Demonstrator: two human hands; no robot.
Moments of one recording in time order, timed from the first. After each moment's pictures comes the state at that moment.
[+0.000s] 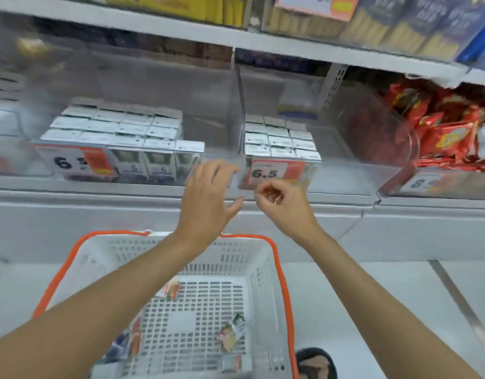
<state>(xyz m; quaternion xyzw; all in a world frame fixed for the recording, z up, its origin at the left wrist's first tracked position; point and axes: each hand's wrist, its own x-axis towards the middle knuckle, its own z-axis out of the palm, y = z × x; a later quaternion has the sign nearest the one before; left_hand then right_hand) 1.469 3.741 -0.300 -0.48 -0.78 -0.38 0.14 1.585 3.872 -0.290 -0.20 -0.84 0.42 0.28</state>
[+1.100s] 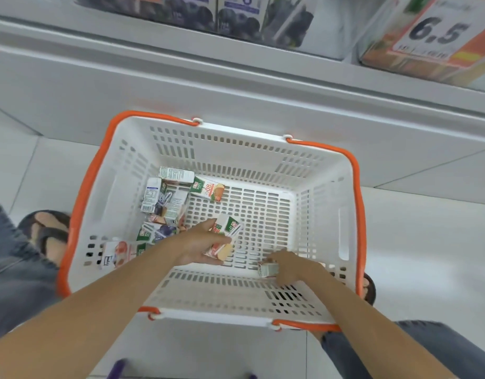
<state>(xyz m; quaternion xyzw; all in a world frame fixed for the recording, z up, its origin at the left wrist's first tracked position) 1.484 3.571 -0.550 0.12 -0.60 -0.44 -0.66 1.662 3.758 -0.600 -0.20 -0.78 0.28 -0.52</state>
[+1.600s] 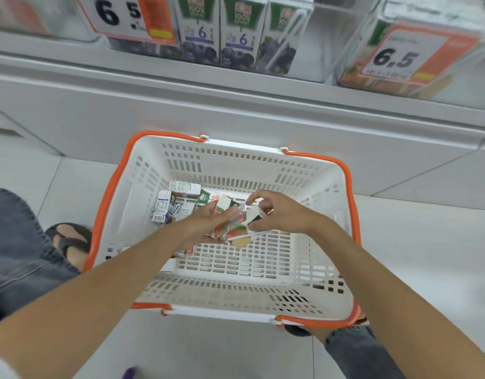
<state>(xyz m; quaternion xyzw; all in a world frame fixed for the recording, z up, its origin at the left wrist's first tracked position) 1.455 3.584 -0.490 -0.01 -0.65 -0.45 -0.61 1.571 3.773 -0.455 -0.19 -0.78 0.56 -0.22</state>
